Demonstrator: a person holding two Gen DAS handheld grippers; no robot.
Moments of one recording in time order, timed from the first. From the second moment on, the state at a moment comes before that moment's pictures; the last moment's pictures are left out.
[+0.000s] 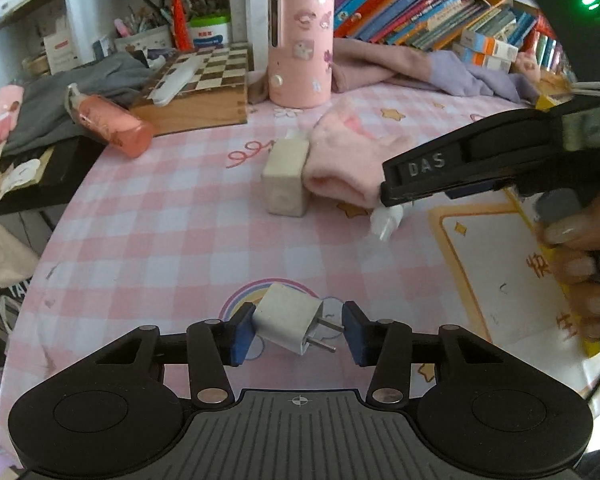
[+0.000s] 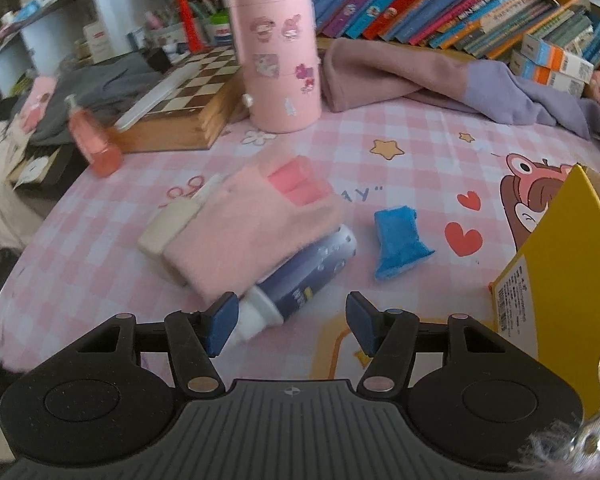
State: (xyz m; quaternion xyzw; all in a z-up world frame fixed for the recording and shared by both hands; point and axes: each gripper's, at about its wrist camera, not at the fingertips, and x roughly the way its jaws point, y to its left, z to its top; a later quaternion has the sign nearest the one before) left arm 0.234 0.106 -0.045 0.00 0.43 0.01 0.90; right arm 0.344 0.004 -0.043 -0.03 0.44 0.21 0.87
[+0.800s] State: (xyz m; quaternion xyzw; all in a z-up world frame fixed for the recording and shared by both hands) left arm 0.249 0.116 -0.041 -0.02 0.44 0.00 0.90; right arm 0.348 -0.019 -0.055 -0.06 0.48 0.21 0.85
